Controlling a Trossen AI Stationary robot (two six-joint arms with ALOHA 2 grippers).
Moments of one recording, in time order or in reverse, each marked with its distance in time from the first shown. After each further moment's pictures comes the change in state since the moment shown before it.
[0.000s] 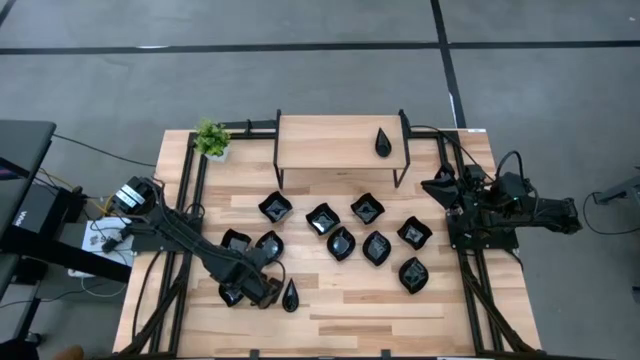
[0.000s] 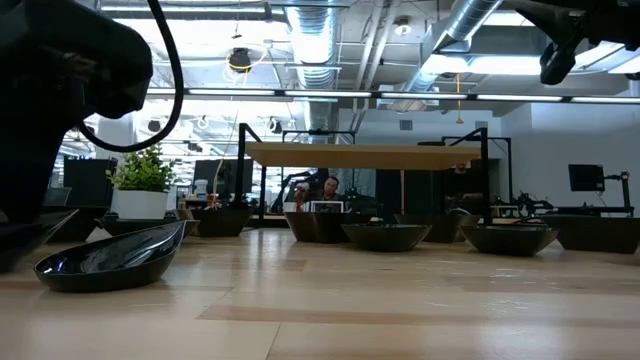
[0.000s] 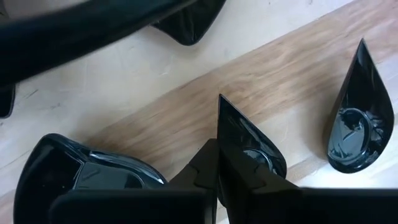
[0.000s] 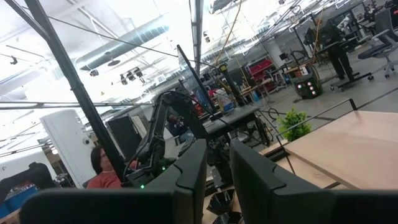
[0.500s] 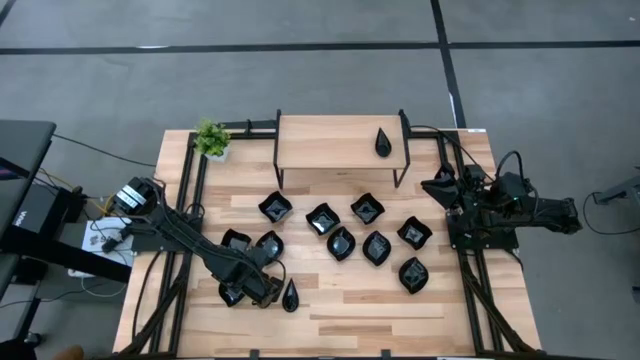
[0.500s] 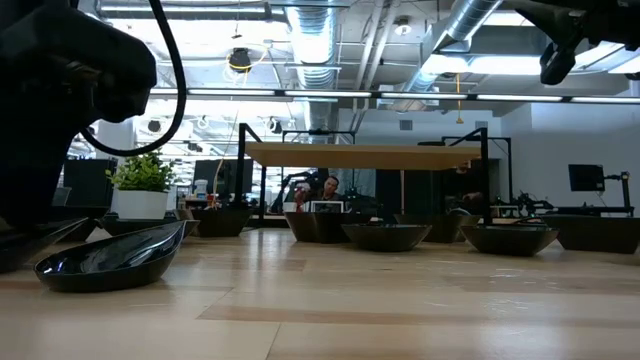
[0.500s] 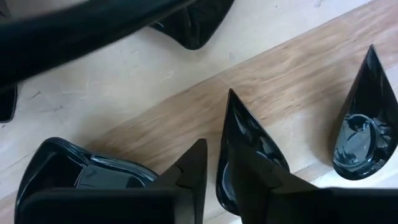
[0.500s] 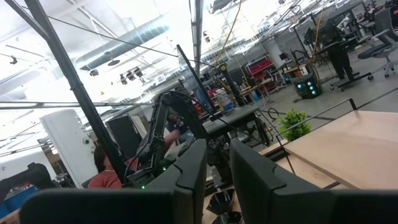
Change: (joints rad) left arm 0.005 0.010 0.000 -0.002 0.008 -0.003; right arm 0.000 0.000 0.000 0.000 0.000 0.000
